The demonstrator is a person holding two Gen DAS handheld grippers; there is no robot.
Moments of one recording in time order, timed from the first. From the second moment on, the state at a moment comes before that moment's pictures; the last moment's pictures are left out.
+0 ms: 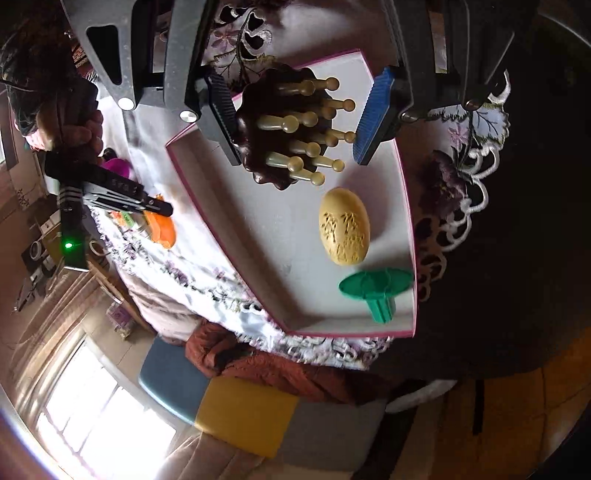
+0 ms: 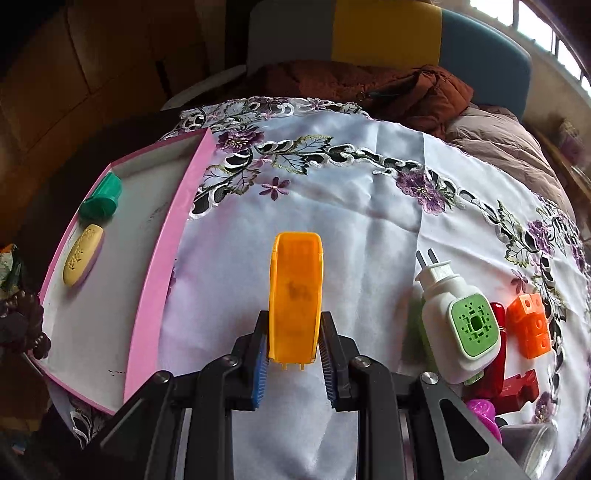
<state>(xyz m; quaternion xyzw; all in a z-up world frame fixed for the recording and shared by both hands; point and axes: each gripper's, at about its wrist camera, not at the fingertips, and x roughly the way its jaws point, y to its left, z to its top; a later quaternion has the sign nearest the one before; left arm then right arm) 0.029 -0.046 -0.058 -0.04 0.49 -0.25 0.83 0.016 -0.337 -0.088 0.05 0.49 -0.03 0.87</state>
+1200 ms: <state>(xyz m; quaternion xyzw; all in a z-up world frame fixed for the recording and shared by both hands) 0.018 -0.024 -0.033 -0.01 0.43 -0.15 0.89 0.010 -0.287 -0.041 0.06 0.44 0.05 0.89</state>
